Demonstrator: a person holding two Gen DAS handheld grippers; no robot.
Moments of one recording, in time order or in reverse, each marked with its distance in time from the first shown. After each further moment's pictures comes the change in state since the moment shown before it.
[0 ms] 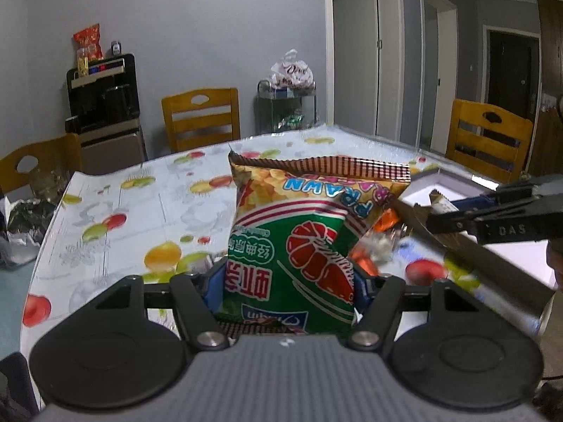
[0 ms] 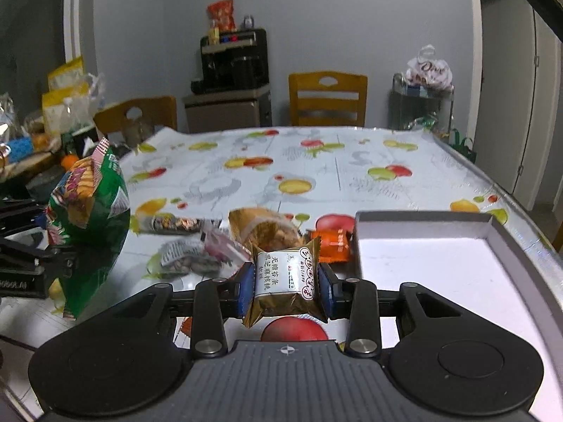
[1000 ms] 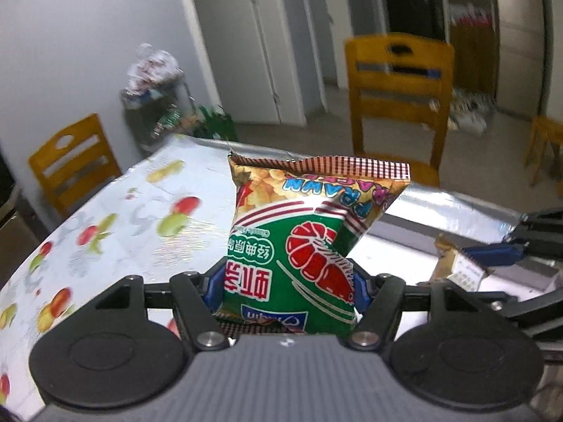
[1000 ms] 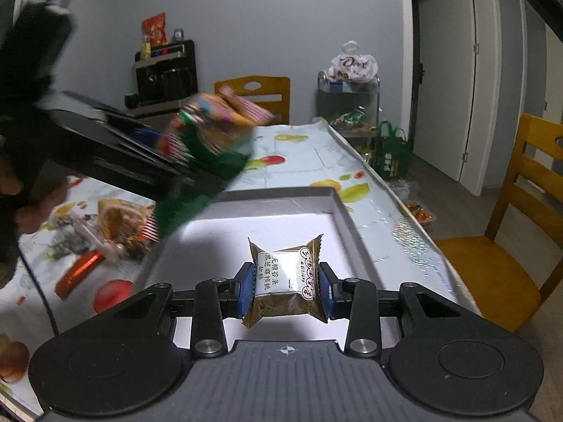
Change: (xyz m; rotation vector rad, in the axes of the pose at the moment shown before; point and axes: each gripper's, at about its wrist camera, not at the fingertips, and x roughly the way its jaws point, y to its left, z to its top) left arm 0.178 -0.264 0.143 0.366 0.176 -0.237; right arm -0.034 -0.157 -0.040 0.077 0.003 -0.159
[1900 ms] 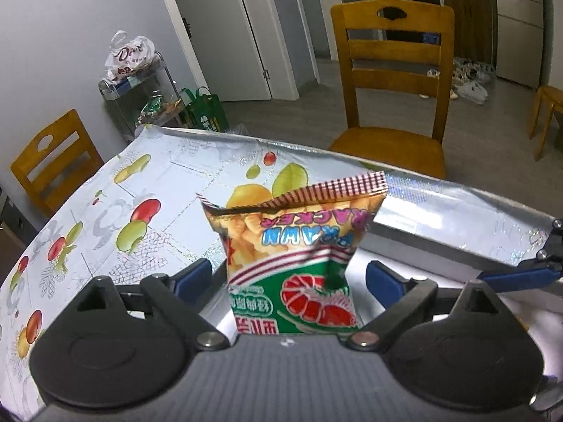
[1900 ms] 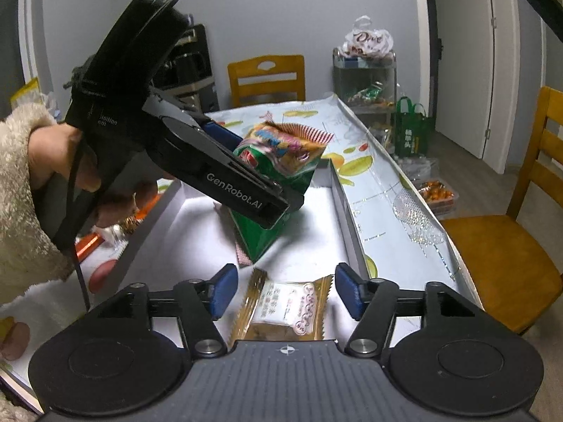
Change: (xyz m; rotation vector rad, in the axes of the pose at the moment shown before) left arm 0.086 -0.012 0.015 0.032 0.075 -0.002; right arm 0.009 -0.026 0.000 0.025 0.054 0.103
